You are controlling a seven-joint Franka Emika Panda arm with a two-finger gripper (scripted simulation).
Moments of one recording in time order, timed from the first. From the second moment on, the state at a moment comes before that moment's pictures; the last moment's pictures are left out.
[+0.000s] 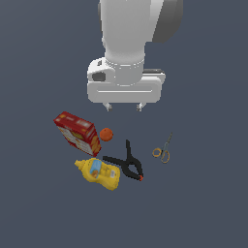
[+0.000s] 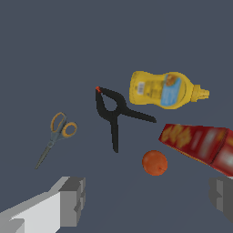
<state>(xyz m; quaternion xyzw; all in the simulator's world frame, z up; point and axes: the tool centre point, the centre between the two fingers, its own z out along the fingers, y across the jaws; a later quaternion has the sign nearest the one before) 0.011 0.001 0.320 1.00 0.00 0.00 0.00</state>
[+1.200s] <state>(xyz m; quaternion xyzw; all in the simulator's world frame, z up) 0.025 0.049 0.265 1.00 -0.08 0.01 0.01</state>
